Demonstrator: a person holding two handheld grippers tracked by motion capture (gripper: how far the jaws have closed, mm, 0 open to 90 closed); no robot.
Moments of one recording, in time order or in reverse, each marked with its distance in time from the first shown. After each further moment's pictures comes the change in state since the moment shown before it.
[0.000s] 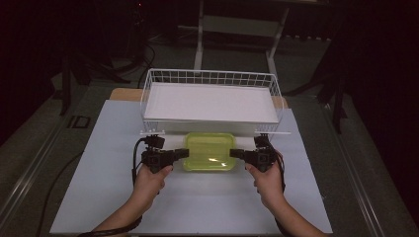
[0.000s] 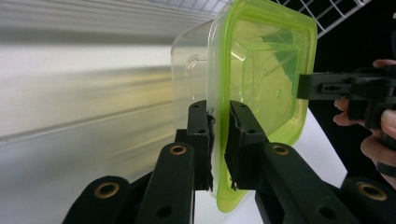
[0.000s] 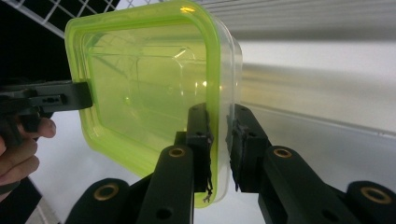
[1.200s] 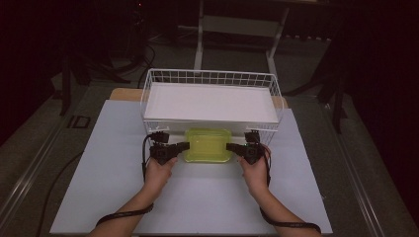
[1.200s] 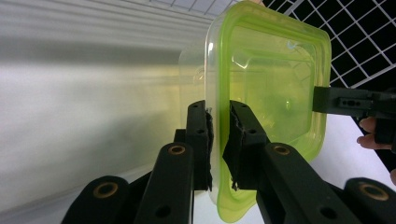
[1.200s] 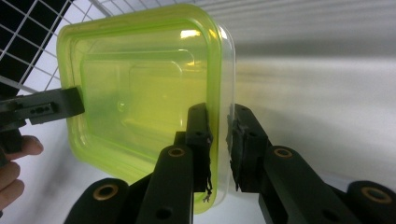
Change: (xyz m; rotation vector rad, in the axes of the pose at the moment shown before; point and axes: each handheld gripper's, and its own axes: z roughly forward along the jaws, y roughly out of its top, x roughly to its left) left arm 0.046 0.002 0.052 -0.057 0.073 -0.031; right arm -0.031 0.007 0.057 -0.046 -0.109 0.032
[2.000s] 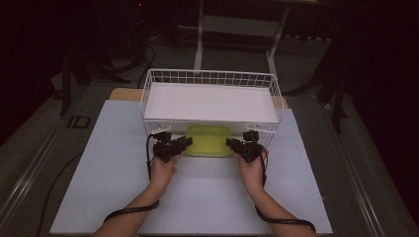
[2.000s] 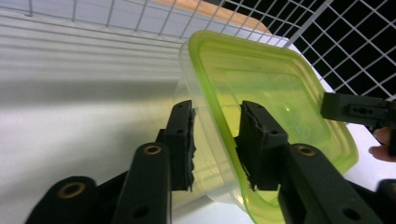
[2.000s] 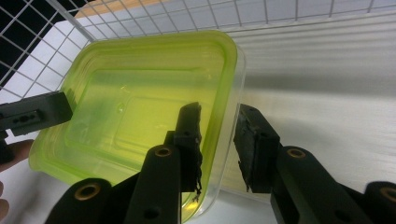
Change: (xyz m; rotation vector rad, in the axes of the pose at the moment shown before) left arm 0.006 -0.002 0.017 -0.121 0.039 0.062; right arm -0.002 -0.001 0.011 -0.124 -0.075 -0.067
